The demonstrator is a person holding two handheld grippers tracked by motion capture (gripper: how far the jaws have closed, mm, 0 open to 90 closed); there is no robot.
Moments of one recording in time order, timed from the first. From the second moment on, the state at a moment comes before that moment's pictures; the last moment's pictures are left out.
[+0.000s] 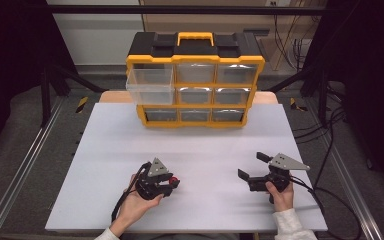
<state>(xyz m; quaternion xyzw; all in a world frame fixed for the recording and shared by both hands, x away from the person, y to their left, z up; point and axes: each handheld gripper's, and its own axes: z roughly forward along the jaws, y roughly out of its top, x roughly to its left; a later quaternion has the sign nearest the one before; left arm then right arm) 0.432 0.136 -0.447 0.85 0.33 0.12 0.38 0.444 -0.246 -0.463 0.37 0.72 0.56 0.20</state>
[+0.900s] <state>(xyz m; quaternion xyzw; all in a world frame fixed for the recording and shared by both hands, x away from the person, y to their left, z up) 0.436 0.165 -0.421 0.83 0.36 0.14 0.41 0.444 -0.246 -0.463 0.37 0.72 0.56 0.19</state>
